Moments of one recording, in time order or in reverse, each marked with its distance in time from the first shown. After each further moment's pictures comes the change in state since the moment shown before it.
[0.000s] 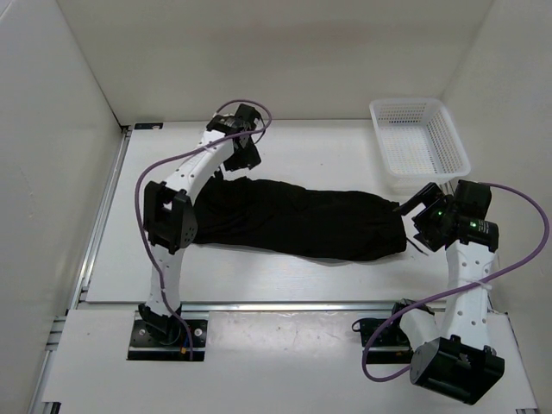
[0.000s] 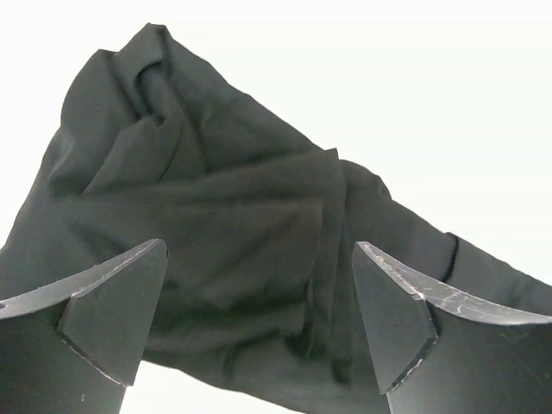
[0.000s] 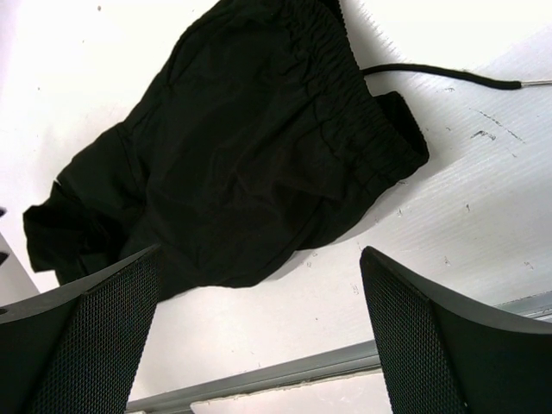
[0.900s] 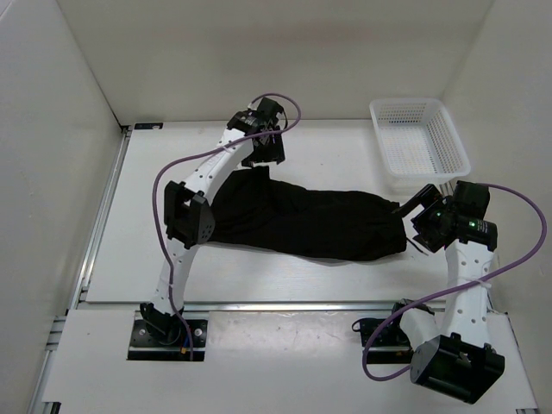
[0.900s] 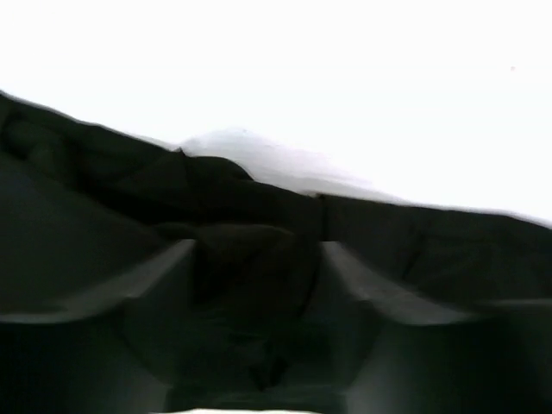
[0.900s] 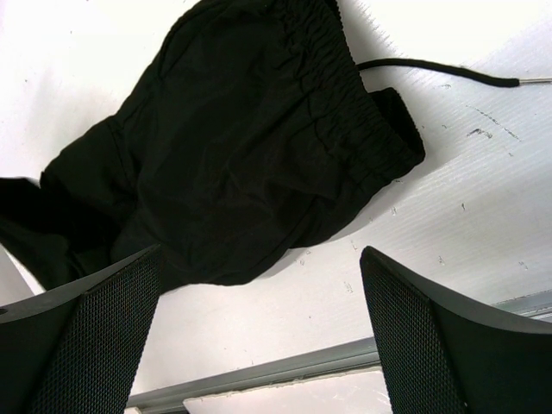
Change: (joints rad) left arm -0.070 0.171 0.277 0.039 0.142 0.190; right arm 0.000 0.006 -0.015 0.003 -0.005 -0.019
